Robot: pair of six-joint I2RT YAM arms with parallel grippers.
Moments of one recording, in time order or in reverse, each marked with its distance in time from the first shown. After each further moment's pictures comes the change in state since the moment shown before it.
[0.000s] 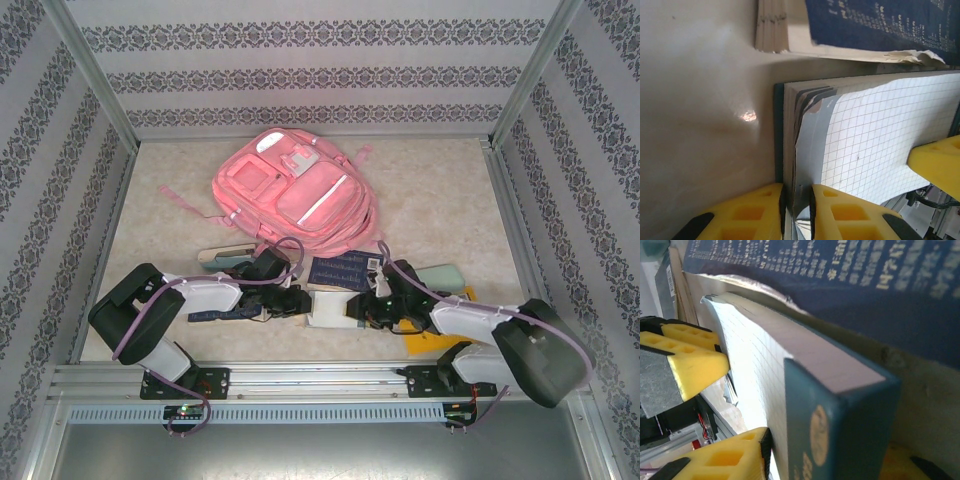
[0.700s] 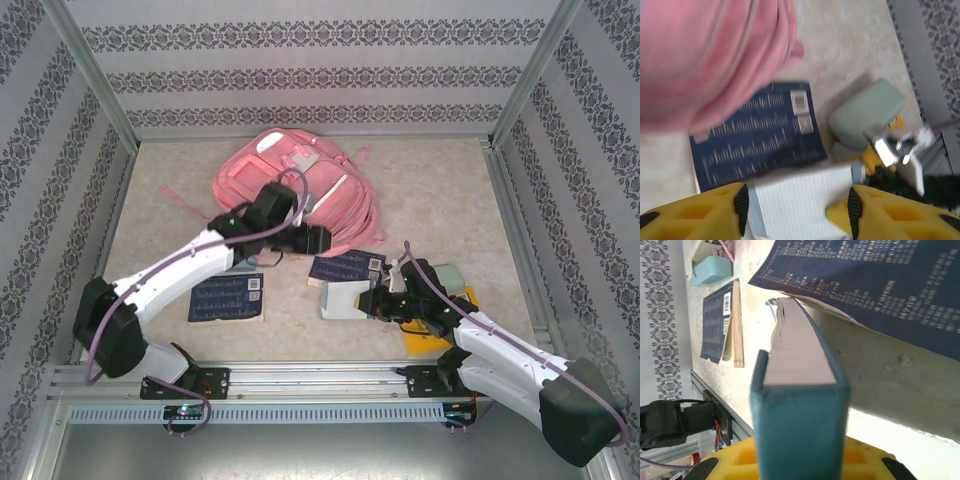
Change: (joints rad) left arm 0.045 -0.064 0.657 -0.509 -0.240 0.279; right arm -0.053 -0.379 0.000 -0.247 0.070 -0.063
